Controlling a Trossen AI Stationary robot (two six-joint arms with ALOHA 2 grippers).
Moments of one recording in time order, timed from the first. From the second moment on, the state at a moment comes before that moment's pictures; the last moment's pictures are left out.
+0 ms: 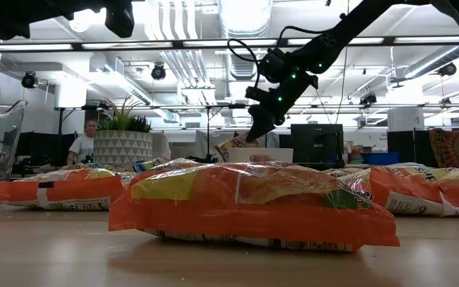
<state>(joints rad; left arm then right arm) -0.14 0.89 0.40 0.72 -0.04 0.00 -0.63 1.88 1.37 -0.19 -0.08 -0.35</state>
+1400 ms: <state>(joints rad) -0.14 0.89 0.40 0.70 -0.04 -0.01 -0.49 1.60 1.25 -0.41 -0.03 -0.21</state>
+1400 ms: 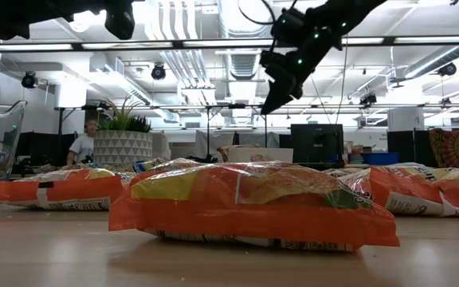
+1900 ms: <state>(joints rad) -0.14 0.89 0.40 0.68 -0.04 -0.04 -0.28 1.28 0.79 0.03 -0.13 -0.13</state>
